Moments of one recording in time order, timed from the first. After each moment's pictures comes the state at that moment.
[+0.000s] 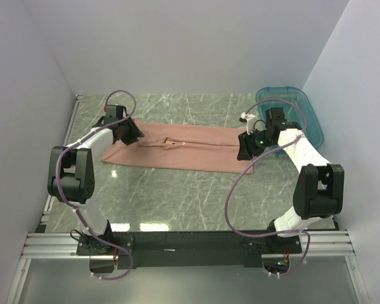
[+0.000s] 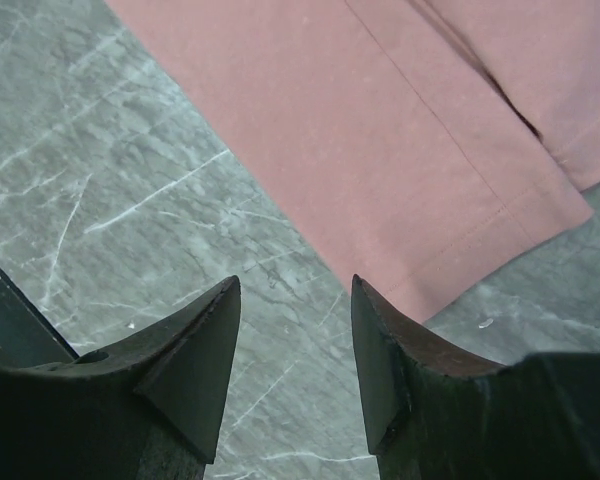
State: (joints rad) left arm -0.09 1.76 1.16 -0.24 0.15 -0.71; right arm 0.03 1.58 1.17 -0.78 -0.61 -0.48
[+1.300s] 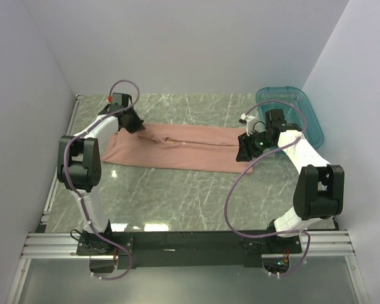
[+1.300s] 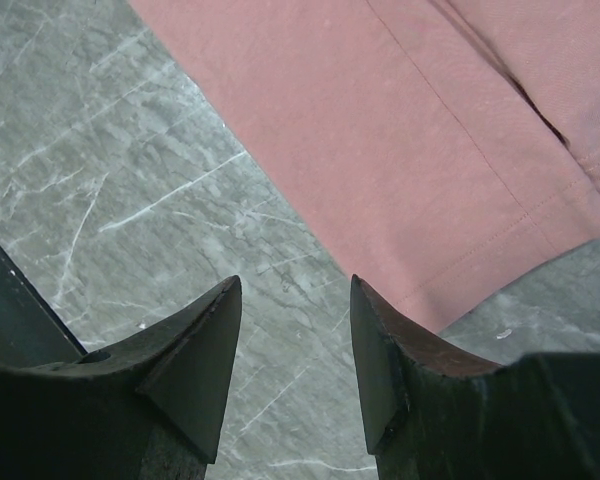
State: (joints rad) left arm -0.12 1.91 1.38 -0.33 0.10 -0.76; right arm 0.03 1.56 1.14 -0.76 -0.65 -0.48
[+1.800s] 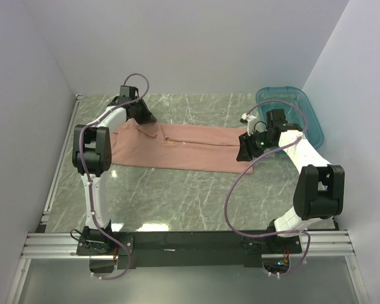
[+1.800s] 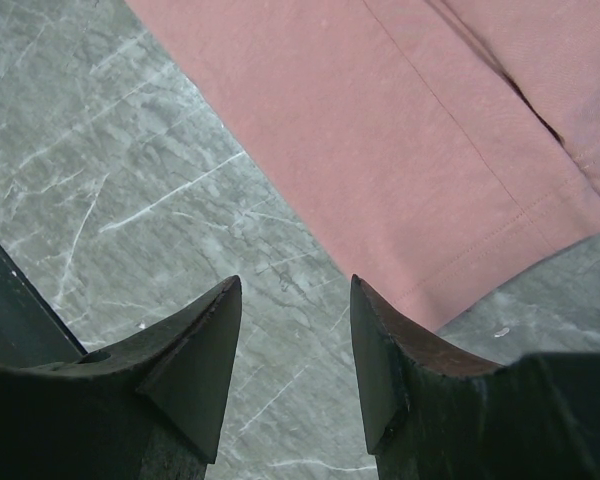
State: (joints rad) left arm -0.13 2.18 1.70 -0.33 0.31 -0.69; right arm 0.02 1.56 1.14 -0.76 -0.66 -0.48
